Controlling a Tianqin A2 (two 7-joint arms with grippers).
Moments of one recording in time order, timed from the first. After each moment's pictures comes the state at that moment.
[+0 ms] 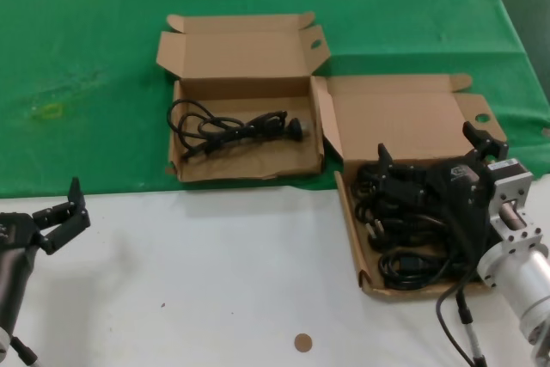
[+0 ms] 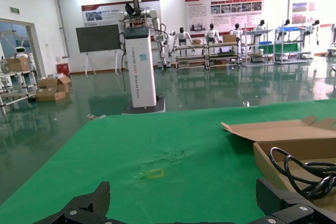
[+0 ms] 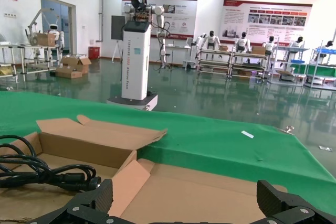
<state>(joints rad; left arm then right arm) 0.00 -0.30 1.60 -1.60 -1.80 0.00 0.00 0.04 0.30 -1.62 1.57 1.78 -0.03 -0.01</state>
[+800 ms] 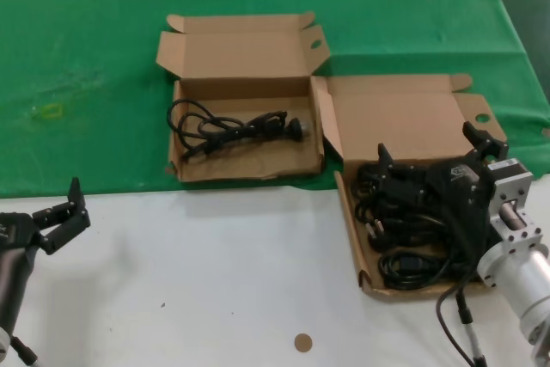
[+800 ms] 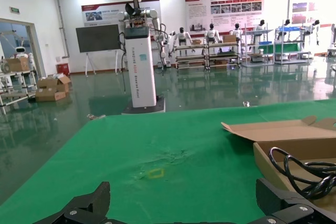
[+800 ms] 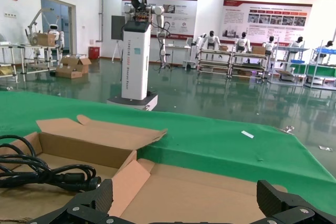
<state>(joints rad) 0.00 -0.30 1.60 -1.60 -1.80 0.00 0.00 0.04 0.30 -1.62 1.57 1.78 -0.03 -0.01</state>
